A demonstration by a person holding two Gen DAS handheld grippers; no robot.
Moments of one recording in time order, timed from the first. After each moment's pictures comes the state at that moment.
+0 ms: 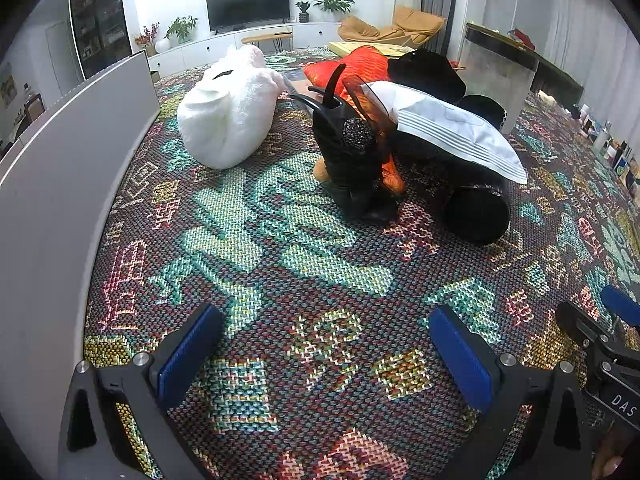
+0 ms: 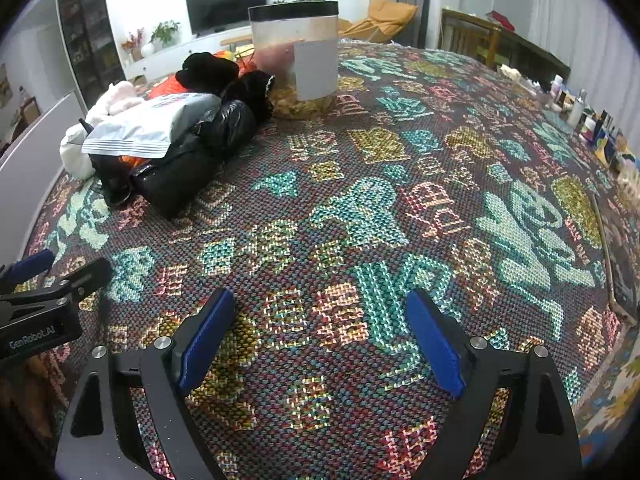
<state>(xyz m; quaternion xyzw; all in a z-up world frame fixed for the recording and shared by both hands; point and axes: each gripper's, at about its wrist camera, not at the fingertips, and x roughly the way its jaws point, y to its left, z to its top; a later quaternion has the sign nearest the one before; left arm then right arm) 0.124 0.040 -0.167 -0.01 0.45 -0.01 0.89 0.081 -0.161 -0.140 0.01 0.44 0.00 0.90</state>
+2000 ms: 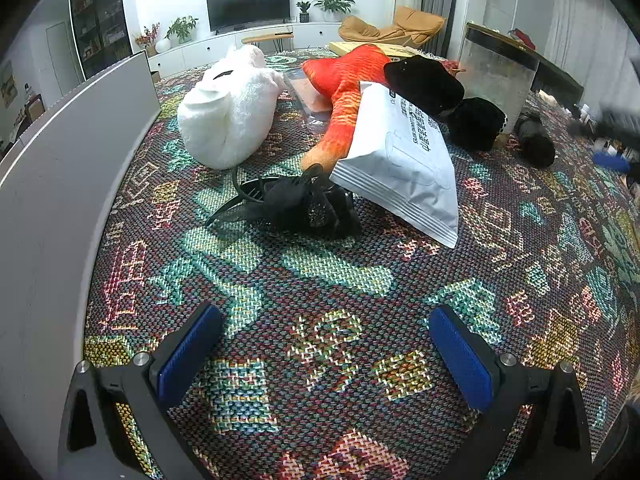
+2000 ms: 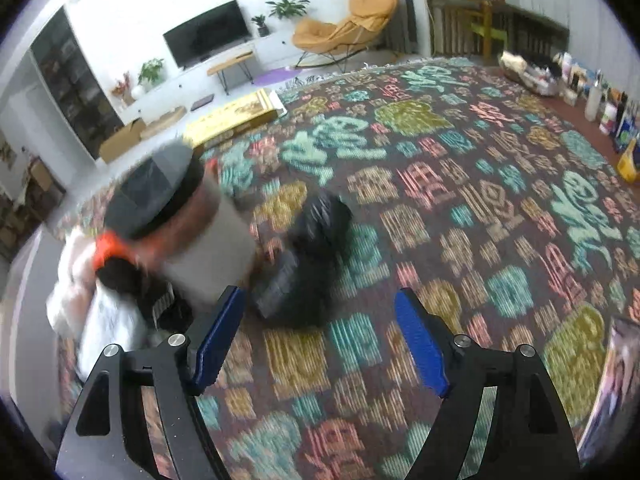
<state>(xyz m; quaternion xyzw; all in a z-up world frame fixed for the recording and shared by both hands) 0.124 0.039 -0.166 -0.01 0.45 -0.01 0.89 0.203 -0.242 -0.084 0.08 0.43 0.02 0.90</state>
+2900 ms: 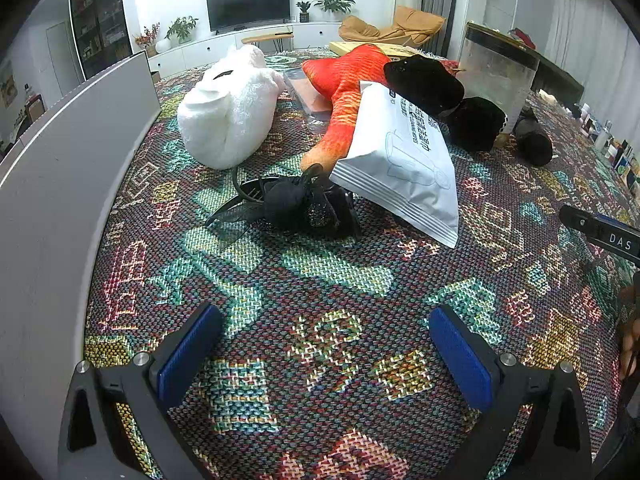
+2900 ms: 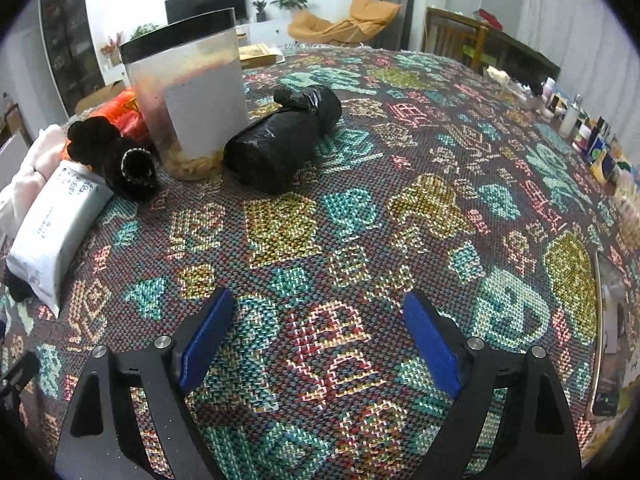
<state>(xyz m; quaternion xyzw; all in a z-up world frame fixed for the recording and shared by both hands) 0.124 0.039 -0.166 -0.01 0.45 -0.01 0.89 0.160 -0.223 -0.135 0.00 0.44 -0.03 0.90</state>
